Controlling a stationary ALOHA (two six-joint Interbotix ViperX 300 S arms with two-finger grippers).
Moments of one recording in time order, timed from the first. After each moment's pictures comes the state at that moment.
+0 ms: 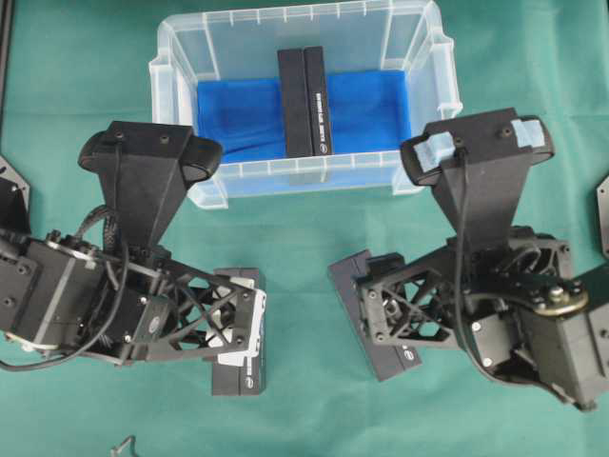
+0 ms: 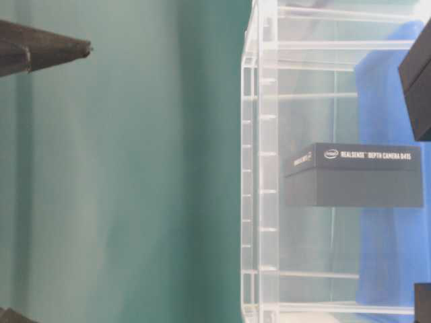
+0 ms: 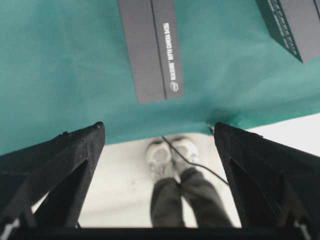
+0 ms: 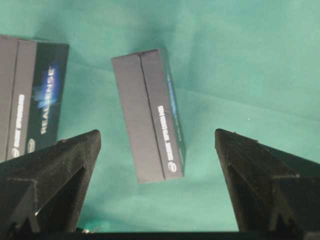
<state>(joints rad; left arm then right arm) -0.37 -0.01 -0.17 0.09 1.54 -1.83 0.40 0.04 -0.22 -0.36 1.66 1.88</state>
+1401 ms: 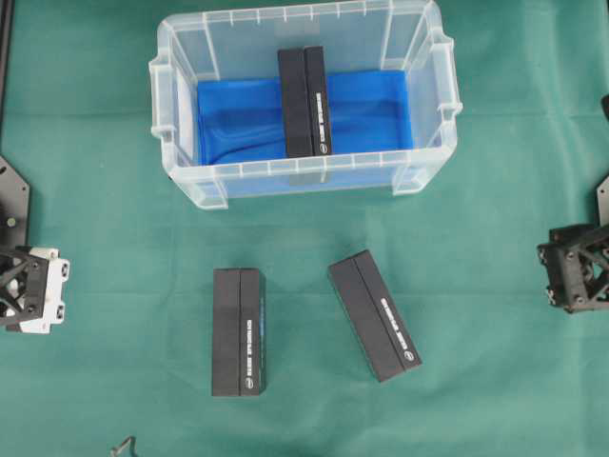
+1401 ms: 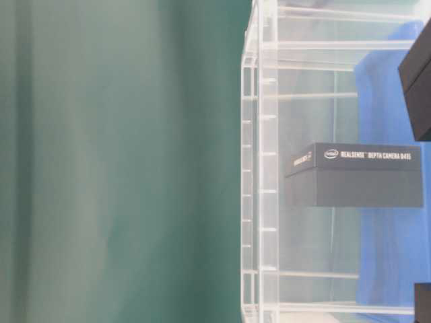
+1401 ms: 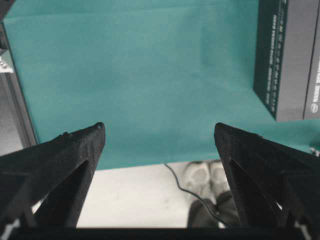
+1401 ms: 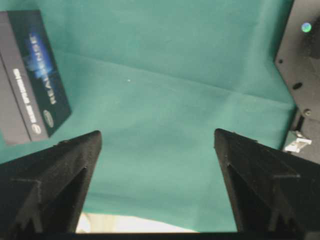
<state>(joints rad) -0.52 -0.42 0.25 0.08 1.63 -2.04 0.48 -0.36 0.16 -0.23 1.74 1.95</state>
